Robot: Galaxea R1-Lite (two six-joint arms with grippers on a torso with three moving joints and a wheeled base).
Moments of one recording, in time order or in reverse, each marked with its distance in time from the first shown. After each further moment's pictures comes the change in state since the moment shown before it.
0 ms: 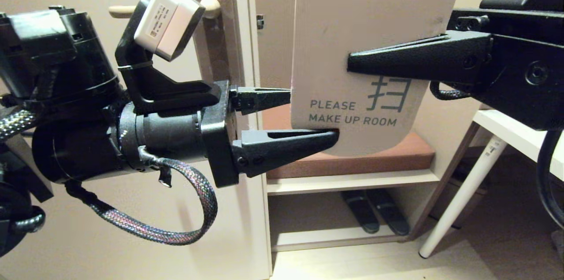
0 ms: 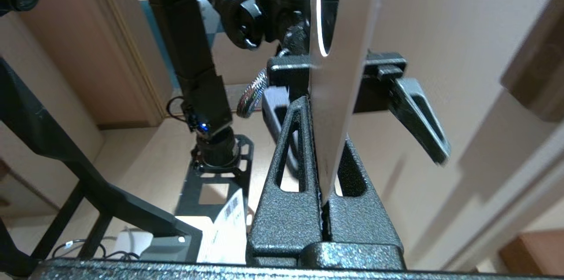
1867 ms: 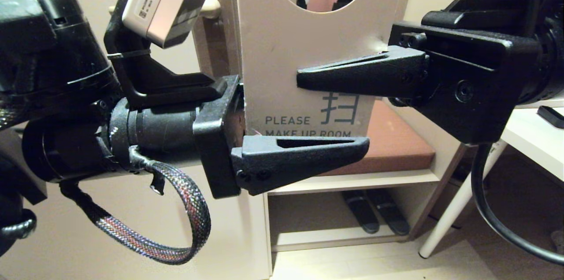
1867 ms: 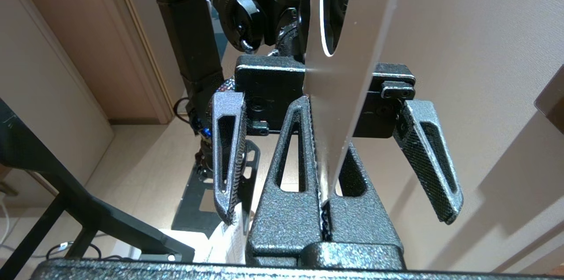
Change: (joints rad) left arm -0.056 -0.009 -0.028 -0.002 -0.042 -0.040; right arm 0.065 0.079 -0.007 -0.088 -0.003 0.000
